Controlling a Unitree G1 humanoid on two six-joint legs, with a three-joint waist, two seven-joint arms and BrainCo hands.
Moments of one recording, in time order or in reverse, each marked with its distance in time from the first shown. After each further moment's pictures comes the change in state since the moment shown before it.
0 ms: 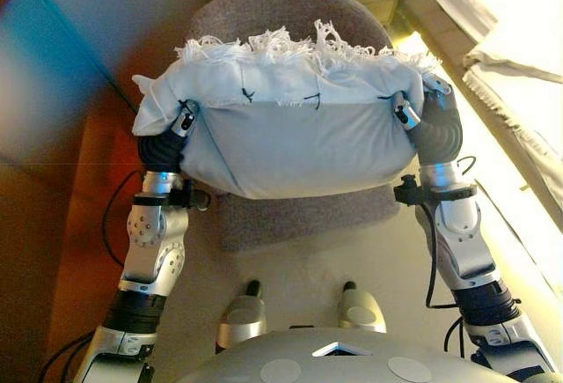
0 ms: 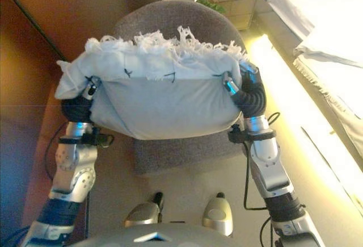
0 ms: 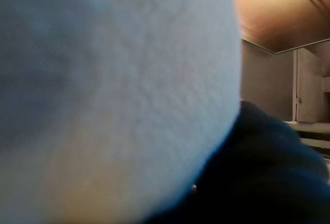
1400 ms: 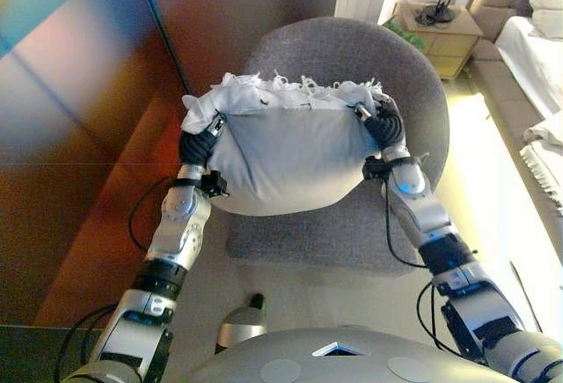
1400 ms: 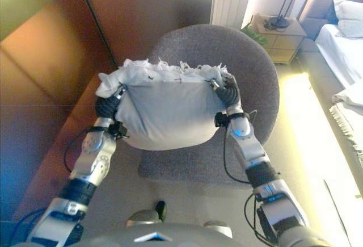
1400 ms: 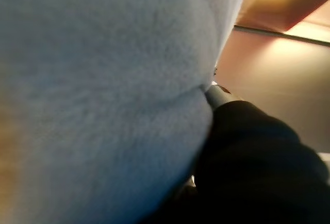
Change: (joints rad) left arm -0.250 -0.058 -0.090 0.452 0.048 0.206 0.129; right arm -0.359 0.129 0.119 0.615 0.000 0.282 -0.161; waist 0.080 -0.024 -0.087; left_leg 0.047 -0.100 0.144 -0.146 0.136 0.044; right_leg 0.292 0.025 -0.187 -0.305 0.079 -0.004
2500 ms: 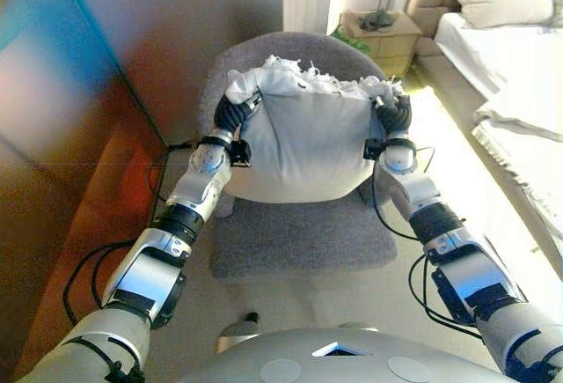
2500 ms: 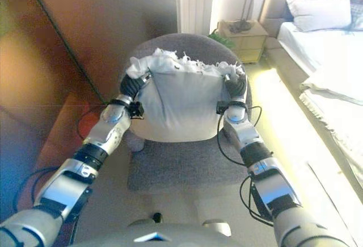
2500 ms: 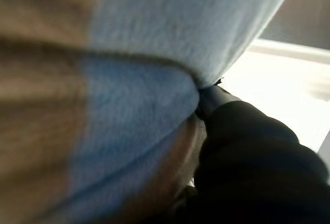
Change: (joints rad) left arm -0.313 -0.018 -0.169 0.254 0.000 0.118 -0.019; right arm -0.138 0.004 0.028 0.203 0.051 0.091 -0.311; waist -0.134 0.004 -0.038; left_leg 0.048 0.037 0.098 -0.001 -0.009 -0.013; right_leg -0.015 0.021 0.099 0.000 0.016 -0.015
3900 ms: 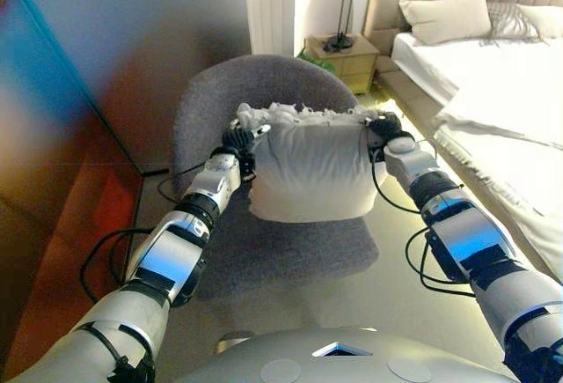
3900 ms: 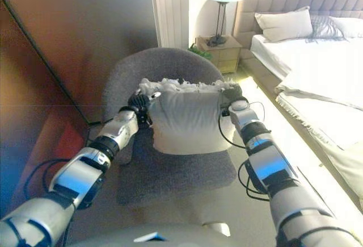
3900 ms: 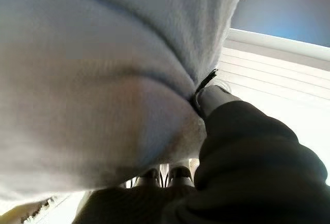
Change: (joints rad) left arm -0.142 -0.108 -0.027 0.386 -0.060 0.215 0.099; right arm -0.275 0.020 0.066 0.538 -0.019 0.196 0.335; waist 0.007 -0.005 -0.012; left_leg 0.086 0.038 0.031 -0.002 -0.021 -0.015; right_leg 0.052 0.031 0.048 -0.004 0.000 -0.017
